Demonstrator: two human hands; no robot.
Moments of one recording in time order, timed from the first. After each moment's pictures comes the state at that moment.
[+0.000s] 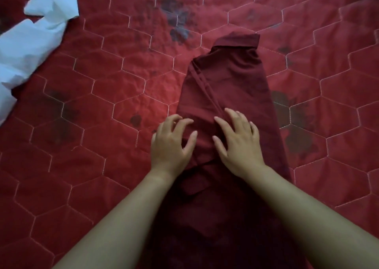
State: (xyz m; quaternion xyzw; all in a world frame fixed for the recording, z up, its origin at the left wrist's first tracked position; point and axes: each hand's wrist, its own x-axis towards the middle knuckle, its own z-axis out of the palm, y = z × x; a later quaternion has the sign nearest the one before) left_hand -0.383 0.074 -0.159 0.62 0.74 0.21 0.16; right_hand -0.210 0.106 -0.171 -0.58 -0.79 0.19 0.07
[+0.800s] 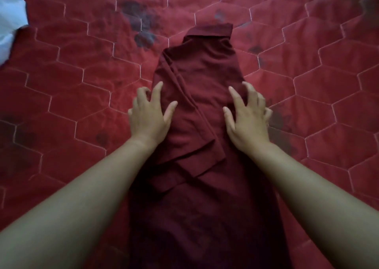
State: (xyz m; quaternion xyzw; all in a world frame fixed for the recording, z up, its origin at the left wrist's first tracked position) left_hand -0.381 0.173 -0.175 0.63 0.76 0.11 0.13; right_hand -0.161 0.174 -0.184 -0.68 -0.71 0.15 0.12
